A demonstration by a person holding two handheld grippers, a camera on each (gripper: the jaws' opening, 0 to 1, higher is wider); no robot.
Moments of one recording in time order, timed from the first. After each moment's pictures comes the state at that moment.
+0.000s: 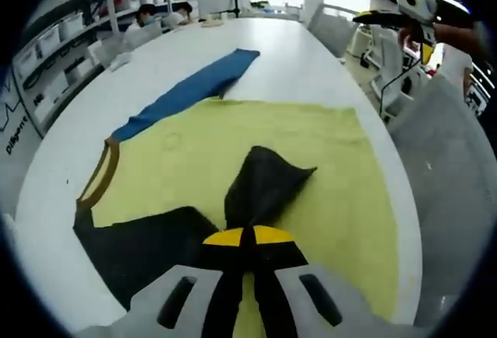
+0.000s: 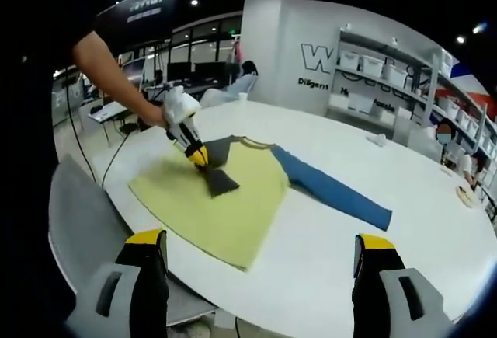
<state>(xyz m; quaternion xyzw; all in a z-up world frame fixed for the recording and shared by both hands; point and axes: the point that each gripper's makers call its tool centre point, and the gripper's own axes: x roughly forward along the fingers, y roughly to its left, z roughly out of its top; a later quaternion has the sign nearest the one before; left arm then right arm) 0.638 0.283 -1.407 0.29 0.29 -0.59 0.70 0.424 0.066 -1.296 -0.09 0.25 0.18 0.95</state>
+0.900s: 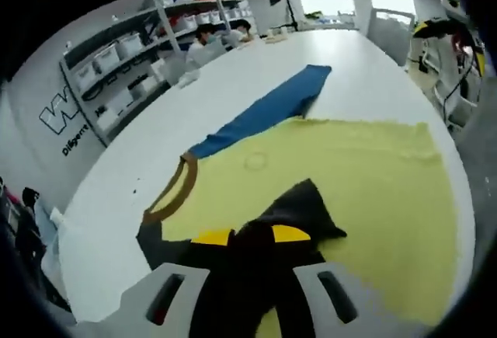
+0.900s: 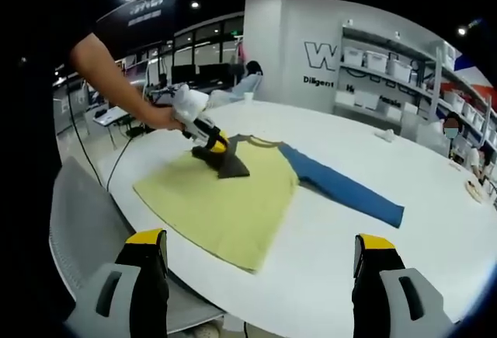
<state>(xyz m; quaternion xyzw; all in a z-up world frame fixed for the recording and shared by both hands) 0.671 0.269 -1.393 0.33 0.20 -0.51 0.77 0.427 0.076 -1.309 -0.07 0.26 0.20 0.94</state>
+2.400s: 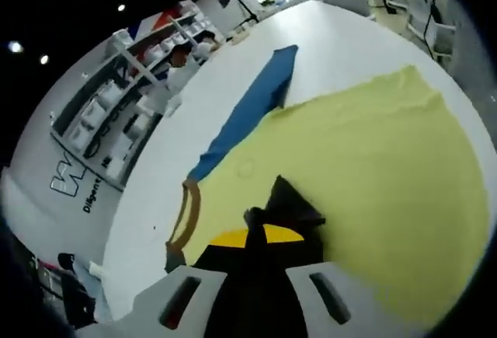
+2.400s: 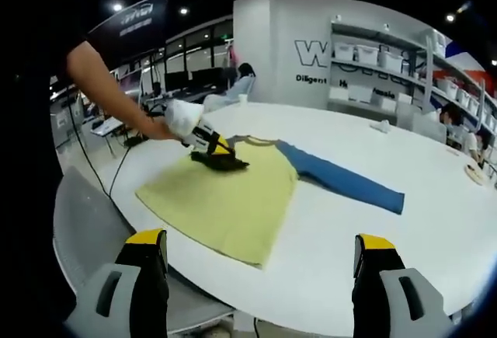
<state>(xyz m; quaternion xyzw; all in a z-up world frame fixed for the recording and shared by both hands) 0.698 0.267 -1.391 0.43 0.15 -0.44 0.77 0.417 0.075 -1.313 -0.04 0.26 0.19 0.95</state>
